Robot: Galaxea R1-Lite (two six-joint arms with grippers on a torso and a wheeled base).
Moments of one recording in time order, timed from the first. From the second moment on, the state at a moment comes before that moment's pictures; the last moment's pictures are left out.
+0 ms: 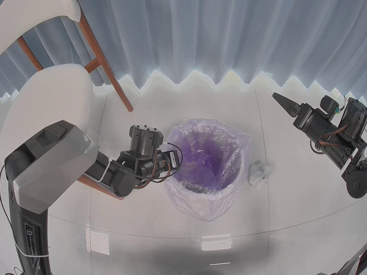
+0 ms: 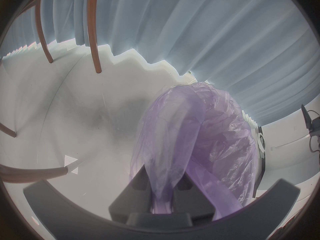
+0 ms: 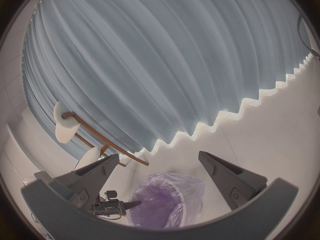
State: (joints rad) left arm -0.51 2.27 -1.23 -0.59 0.05 -0.46; right arm 0.30 1.64 -0.66 -1.09 0.11 0.44
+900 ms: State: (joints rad) left arm -0.54 2.37 -1.21 -0.75 0.10 -0.46; right arm 0.34 1.64 -0.64 -1.09 0.11 0.44
